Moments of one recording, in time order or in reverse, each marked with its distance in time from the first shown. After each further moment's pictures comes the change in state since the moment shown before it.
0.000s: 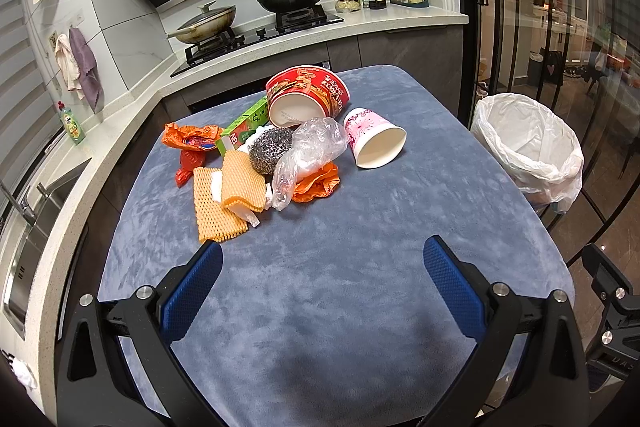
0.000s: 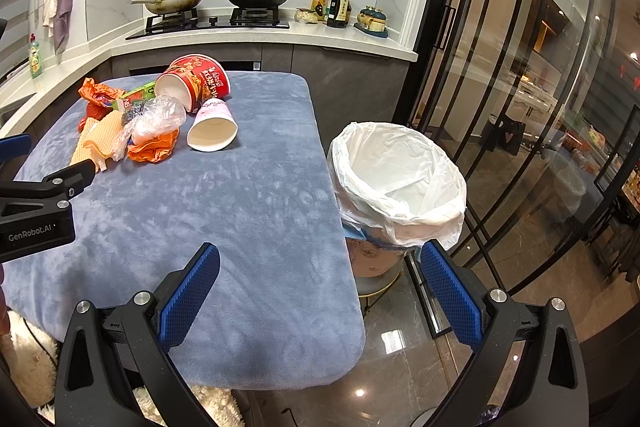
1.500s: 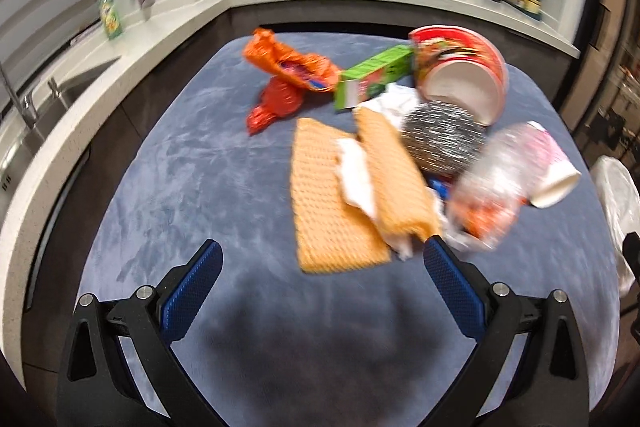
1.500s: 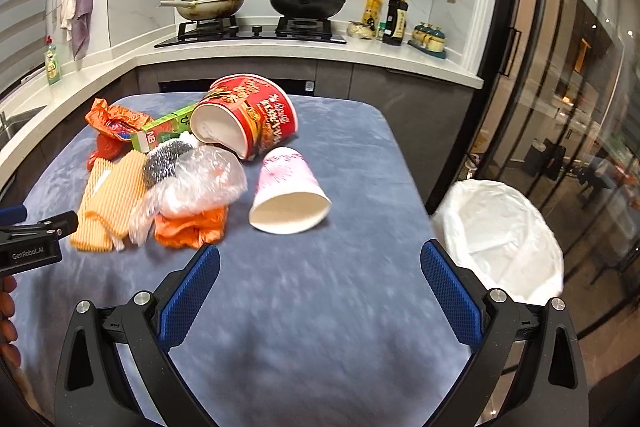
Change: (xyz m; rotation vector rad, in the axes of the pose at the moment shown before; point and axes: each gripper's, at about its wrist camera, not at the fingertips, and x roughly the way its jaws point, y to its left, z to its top) left arm 0.144 0.163 -0.004 -0.338 0.188 0.089; right arm 0.117 0.119 0.086 -0.031 -0.044 0.135
